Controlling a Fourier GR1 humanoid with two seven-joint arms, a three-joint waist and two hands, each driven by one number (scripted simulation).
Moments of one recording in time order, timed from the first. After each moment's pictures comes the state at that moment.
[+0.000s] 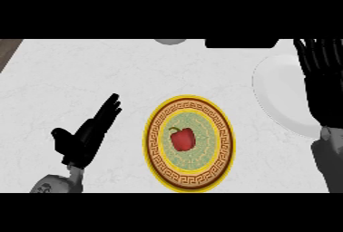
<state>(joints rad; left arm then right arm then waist) -0.10 0.29 -0.29 -1.54 0.27 0.07 0.09 -0.37 -0.39 0.04 -1.71 -0.37 -0.26 0.08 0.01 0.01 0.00</state>
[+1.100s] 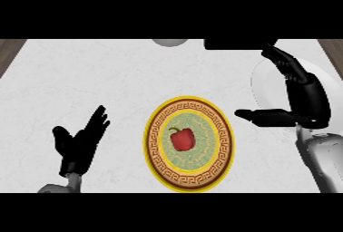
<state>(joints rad) -0.02 0.23 -0.20 -1.44 0.25 0.17 0.15 -0.37 -0.39 0.13 -1.50 -0.08 -0.13 -0.33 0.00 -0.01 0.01</state>
